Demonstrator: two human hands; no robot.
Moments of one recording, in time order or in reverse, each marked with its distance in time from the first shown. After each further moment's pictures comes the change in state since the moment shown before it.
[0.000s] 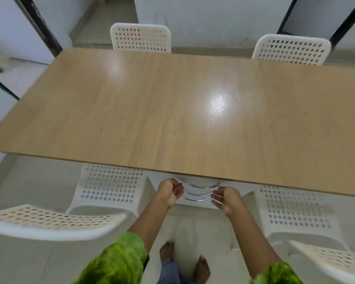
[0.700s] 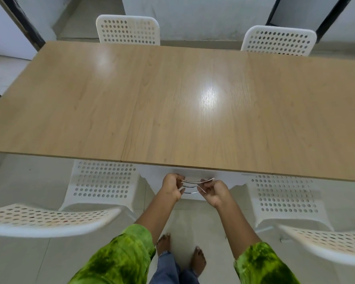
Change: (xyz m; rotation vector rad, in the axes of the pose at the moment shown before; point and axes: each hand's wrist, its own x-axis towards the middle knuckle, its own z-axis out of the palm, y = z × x) left_hand -0.016 -0.021 0.029 0.070 0.014 -0.017; right_hand 0.001 0.014 0.005 0.252 -0.075 0.088
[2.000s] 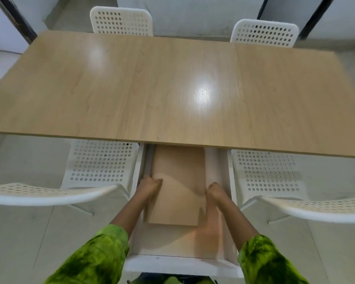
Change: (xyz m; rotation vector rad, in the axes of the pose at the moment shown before) left_hand -0.027 -0.040 -0.083 1.081 0.182 0.268; right_hand -0.026 0.041 -0.079 -1.276 0.114 -0.199
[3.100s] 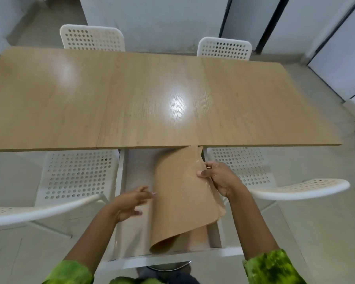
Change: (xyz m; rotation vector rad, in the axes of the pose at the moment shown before) left_hand -0.090 -0.001 -0.034 -0.378 -0.570 0.110; right_hand -0.113 -0.020 -0.084 0.658 -0.109 -0.262
